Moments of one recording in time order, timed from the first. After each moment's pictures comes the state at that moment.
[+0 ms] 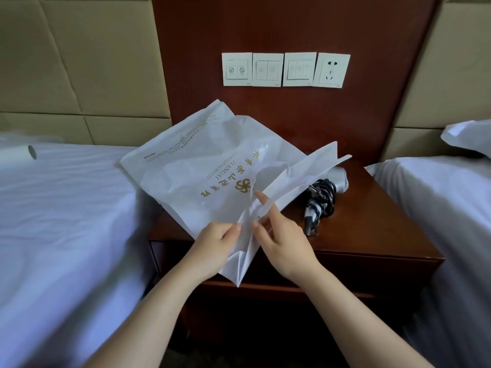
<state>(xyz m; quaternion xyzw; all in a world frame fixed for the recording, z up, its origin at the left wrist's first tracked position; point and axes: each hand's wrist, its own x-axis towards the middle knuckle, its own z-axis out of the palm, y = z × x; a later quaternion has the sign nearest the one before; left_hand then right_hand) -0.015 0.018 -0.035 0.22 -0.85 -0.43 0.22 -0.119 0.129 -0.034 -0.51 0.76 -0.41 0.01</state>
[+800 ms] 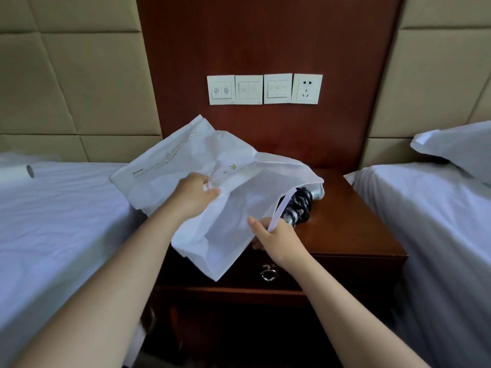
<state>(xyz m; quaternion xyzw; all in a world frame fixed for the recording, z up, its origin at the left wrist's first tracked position) -0.043 -0.013 0.048 0.31 -0.88 -0.30 0.22 -0.135 0.149 -0.016 -0.38 0.79 -0.46 0.13</state>
